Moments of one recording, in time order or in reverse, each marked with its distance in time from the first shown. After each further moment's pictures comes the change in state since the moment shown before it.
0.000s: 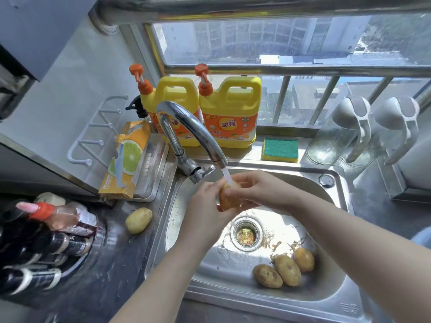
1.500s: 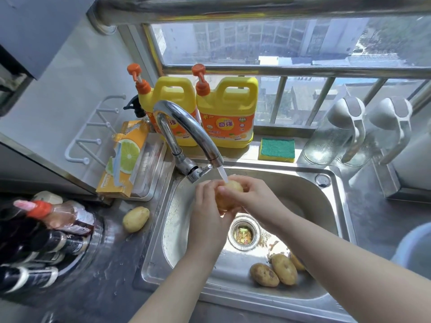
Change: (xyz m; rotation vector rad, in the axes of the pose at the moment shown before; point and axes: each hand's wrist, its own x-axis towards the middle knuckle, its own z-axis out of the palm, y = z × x) left_hand -0.013 -0.010 0.028 -0.029 0.213 0.042; right_hand -0.006 0.018 0.030 0.148 0.315 -0.123
